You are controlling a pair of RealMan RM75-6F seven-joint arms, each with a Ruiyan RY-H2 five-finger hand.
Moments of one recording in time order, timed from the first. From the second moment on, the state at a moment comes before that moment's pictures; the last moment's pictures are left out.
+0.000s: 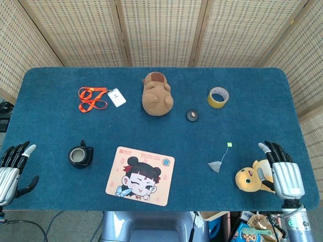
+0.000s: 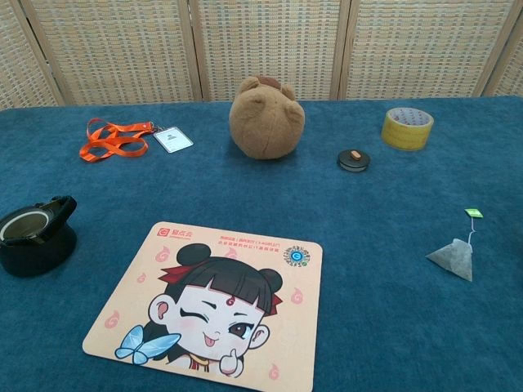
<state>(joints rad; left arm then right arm) -0.07 -1.03 0.02 -1.76 1.58 1.49 0.04 0.11 -1.19 0.09 -1.74 -1.48 1.49 -0.21</state>
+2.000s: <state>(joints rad) -0.26 -1.08 0.01 -1.75 1.50 1.15 0.07 0.09 -1.19 0.09 -1.72 -1.47 1.50 -0.19</state>
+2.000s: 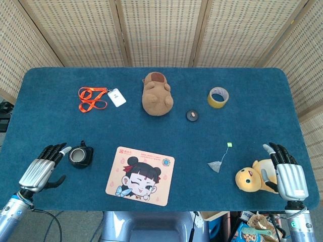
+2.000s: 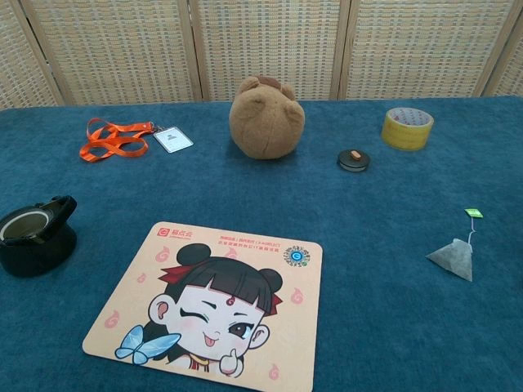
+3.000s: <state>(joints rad) -0.35 -1.21 -0.02 -1.59 1.30 1.02 0.18 0.09 -1.19 0.10 -1.72 -1.45 1.50 -0.19</state>
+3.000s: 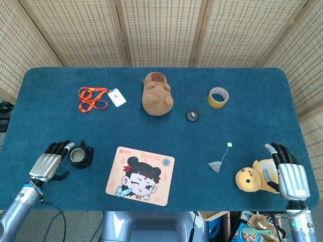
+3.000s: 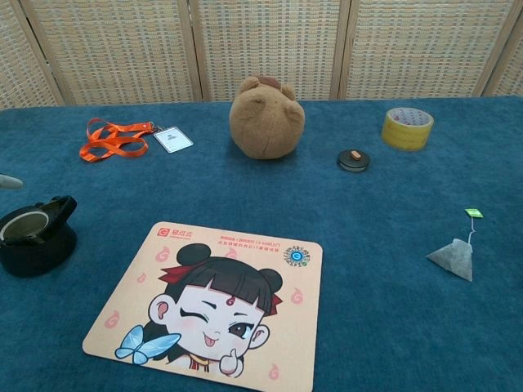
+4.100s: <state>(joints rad) -0.41 -1.37 -0.08 -1.38 1.20 1.01 0.23 0.08 -1.18 0.10 -1.71 -1.43 1.50 -0.19</state>
